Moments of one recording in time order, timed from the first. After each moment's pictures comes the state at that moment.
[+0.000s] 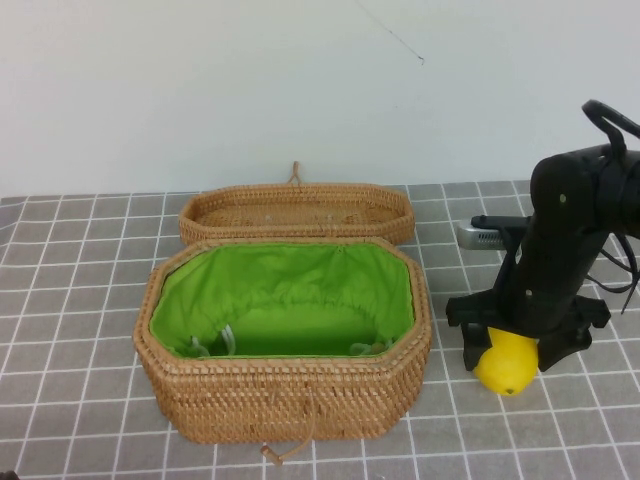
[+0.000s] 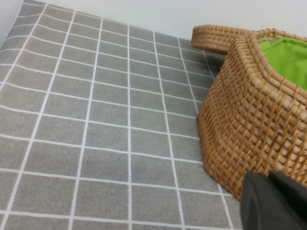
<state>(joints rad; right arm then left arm) 0.40 1.99 -1.33 0.05 0.92 0.29 -0.10 0.00 0.00 -0.12 0.31 -0.25</state>
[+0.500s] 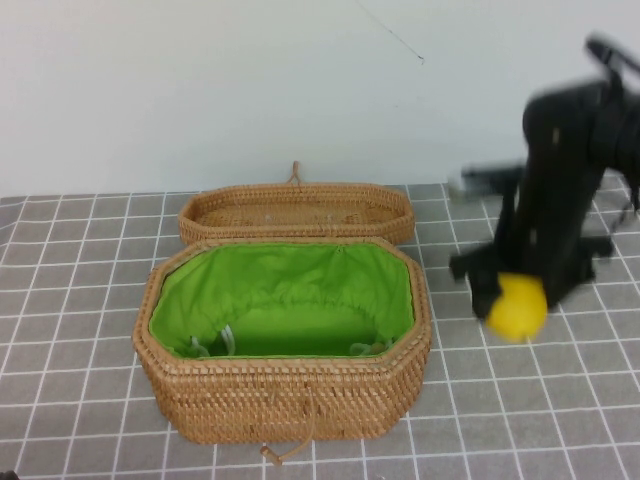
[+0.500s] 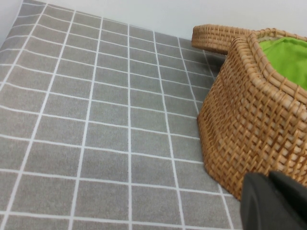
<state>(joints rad) 0.40 2.01 -1.57 -0.03 1.13 0.19 -0.10 0.00 0.00 -0.12 0.31 -0.25</state>
